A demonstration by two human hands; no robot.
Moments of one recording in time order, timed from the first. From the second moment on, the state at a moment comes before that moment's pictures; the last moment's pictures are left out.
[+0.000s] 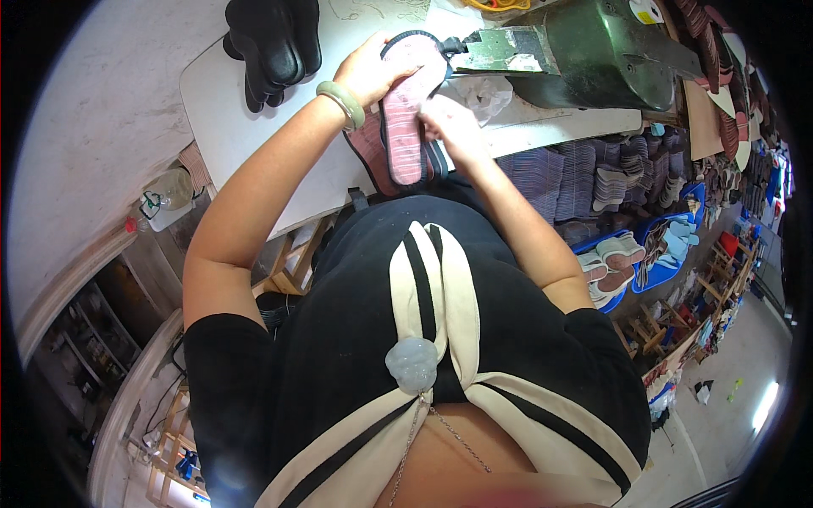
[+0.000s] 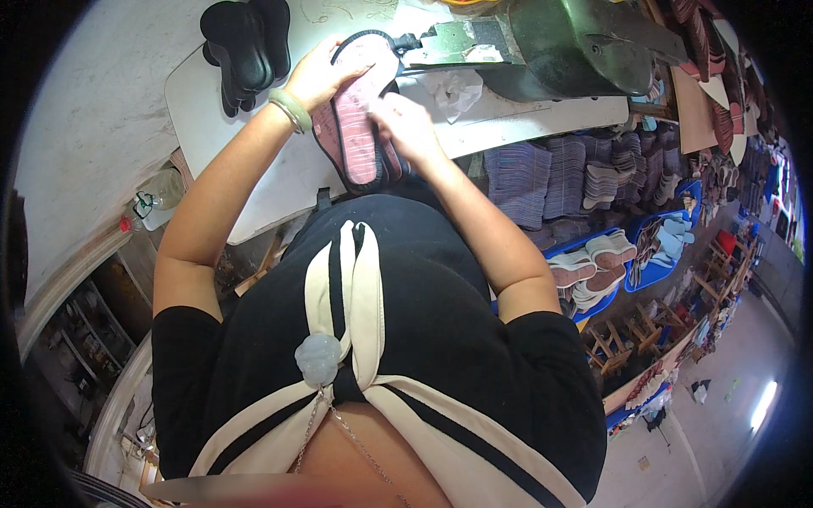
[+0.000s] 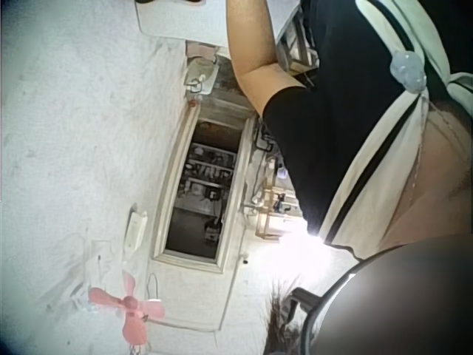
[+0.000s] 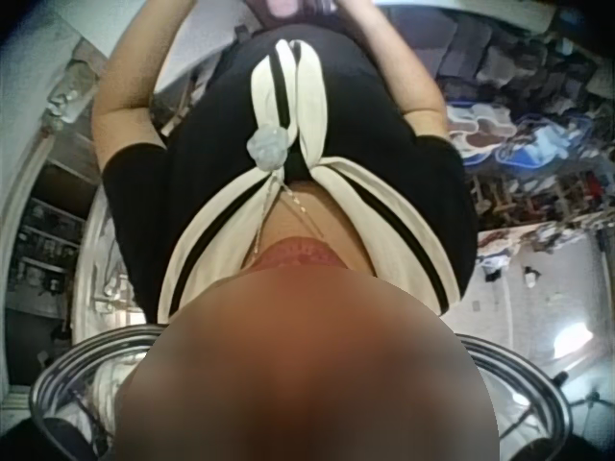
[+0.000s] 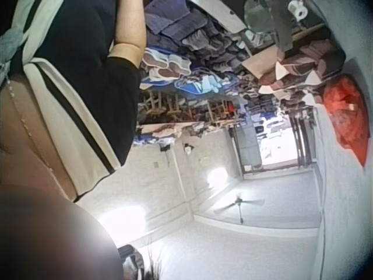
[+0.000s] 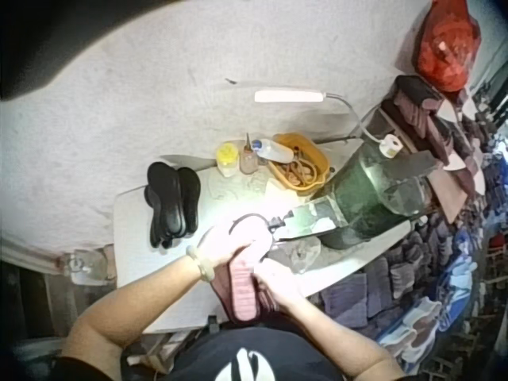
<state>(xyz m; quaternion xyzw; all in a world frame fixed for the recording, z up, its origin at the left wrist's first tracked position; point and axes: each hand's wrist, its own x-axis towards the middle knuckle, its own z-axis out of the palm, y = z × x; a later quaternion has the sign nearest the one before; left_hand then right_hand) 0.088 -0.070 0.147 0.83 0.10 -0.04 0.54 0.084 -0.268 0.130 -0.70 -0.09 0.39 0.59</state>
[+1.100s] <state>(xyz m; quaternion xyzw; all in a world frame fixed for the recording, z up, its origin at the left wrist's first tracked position) 0.118 -0.032 0.130 0.77 0.01 -0.03 0.64 0.081 -0.260 0.183 -0.62 -0.04 0.46 0.63</state>
